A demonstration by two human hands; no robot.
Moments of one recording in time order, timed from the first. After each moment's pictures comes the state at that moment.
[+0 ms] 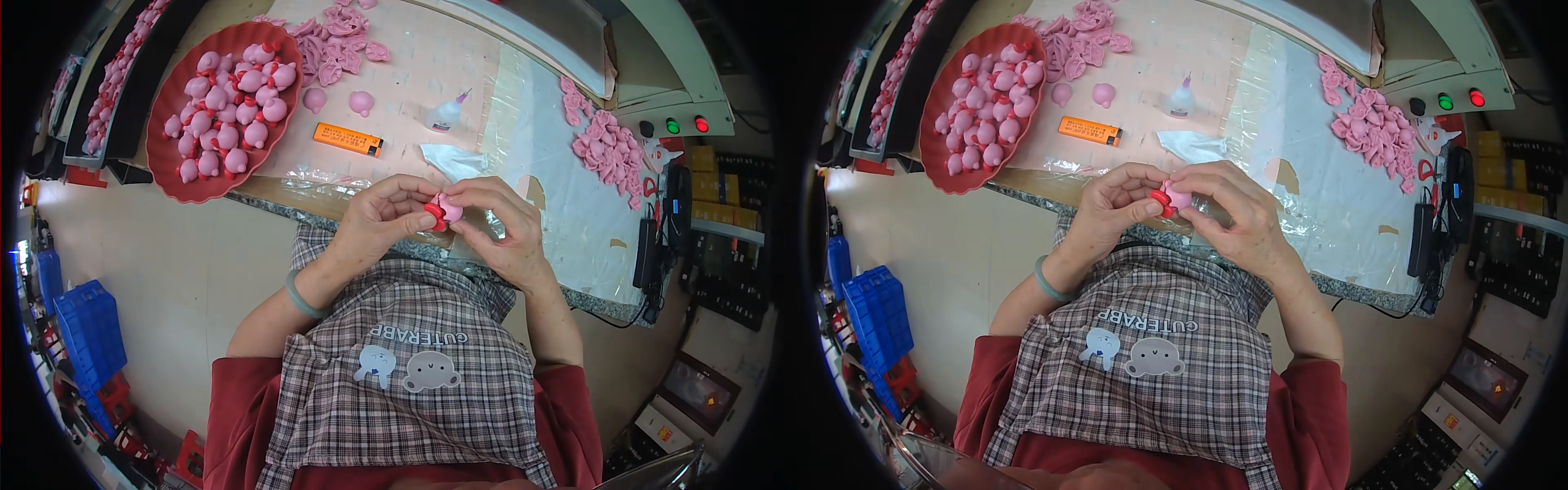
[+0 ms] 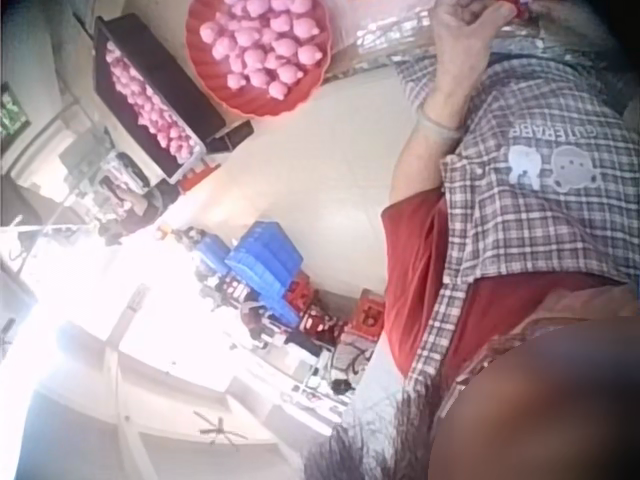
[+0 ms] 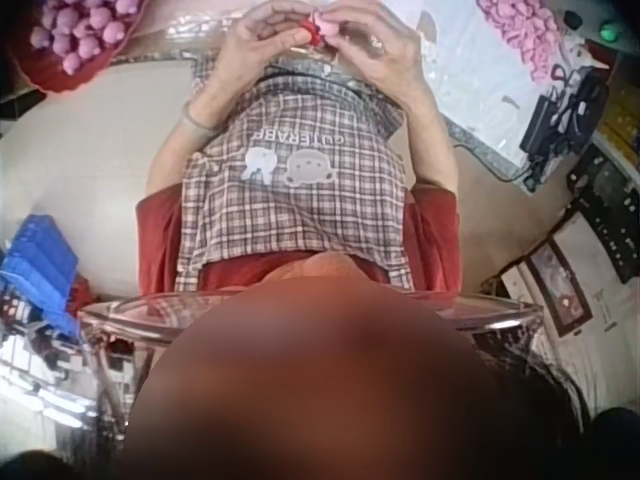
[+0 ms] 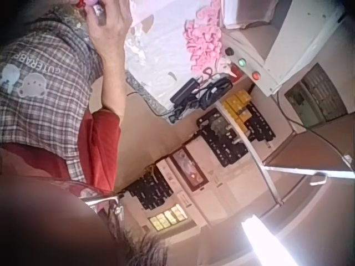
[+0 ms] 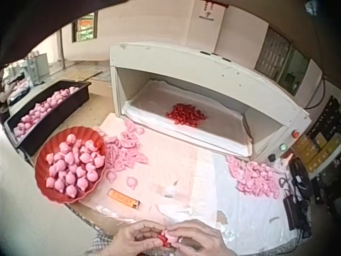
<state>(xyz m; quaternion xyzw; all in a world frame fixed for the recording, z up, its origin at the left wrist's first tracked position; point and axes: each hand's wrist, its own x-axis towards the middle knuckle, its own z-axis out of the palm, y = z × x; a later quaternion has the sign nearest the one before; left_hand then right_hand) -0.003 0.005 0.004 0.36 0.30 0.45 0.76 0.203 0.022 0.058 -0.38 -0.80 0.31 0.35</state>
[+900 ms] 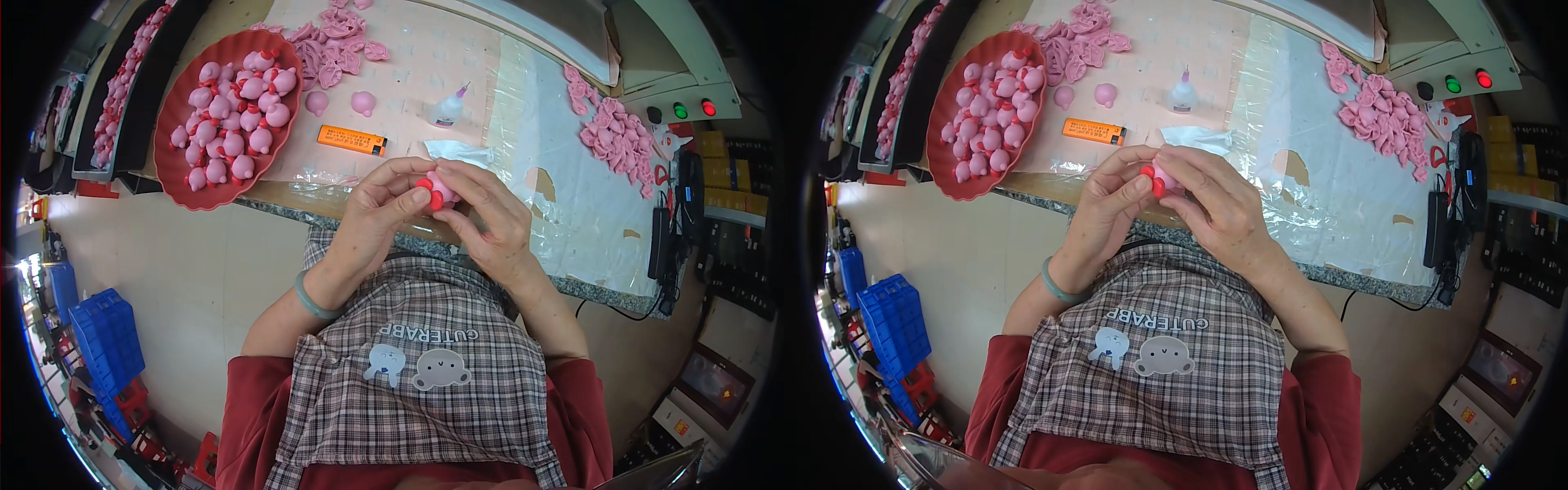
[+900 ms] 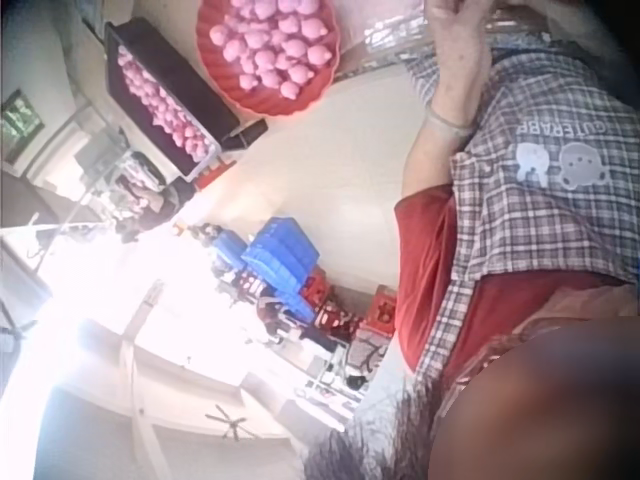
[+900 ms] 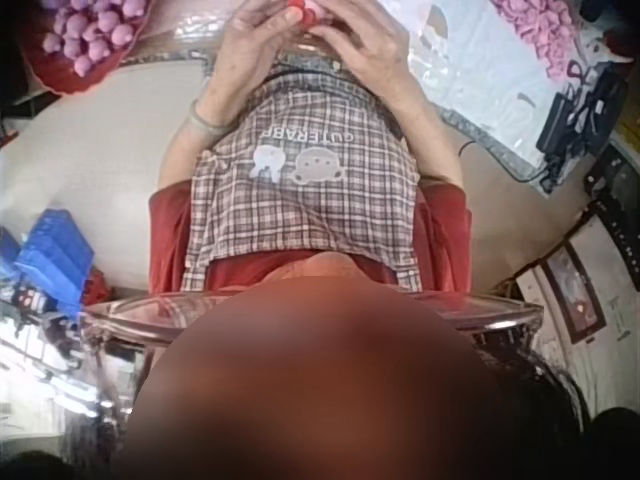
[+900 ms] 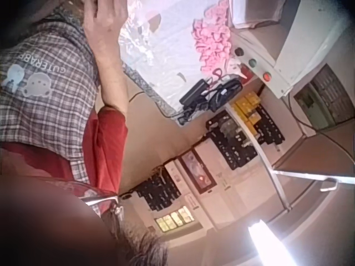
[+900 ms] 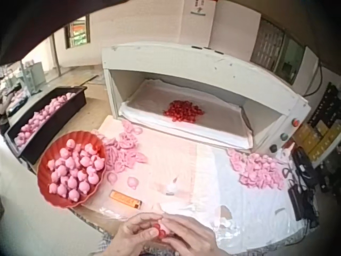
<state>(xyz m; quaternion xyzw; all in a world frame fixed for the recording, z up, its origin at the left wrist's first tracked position) 0.001 0.009 0.015 0.27 0.28 0.51 0.77 0.179 0.016 0.042 -0.40 -0.79 0.24 0.41</state>
